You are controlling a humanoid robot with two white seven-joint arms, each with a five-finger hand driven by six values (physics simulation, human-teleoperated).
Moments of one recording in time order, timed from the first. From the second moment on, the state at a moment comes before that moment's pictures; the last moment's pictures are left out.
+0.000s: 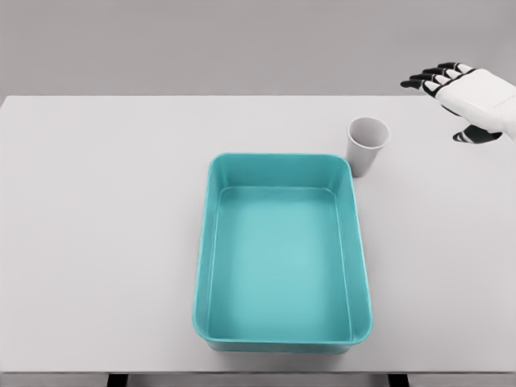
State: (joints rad) left arm 0.02 0.00 -0.12 0.00 0.13 -0.32 -0.08; right arm -0.62 -1.07 0.66 -1.69 0.42 -0.11 0.22
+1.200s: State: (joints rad) left arm 0.02 0.00 -0.12 0.00 0.13 -0.32 -0.08; right arm -0.77 -0.59 0.61 -0.73 -0.31 -0.30 0.61
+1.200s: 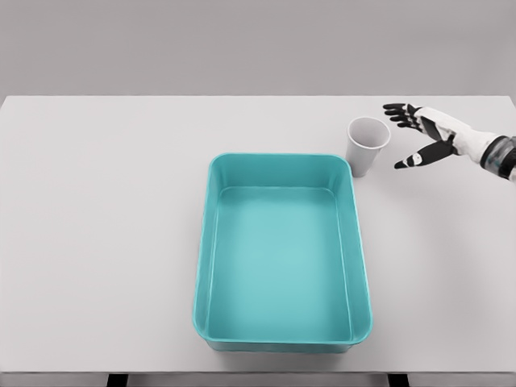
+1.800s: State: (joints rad) left arm 0.02 0.00 -0.12 0.00 0.13 -0.32 -0.08; right arm -0.77 -0.57 0.62 -0.74 -0.31 -0.30 0.61
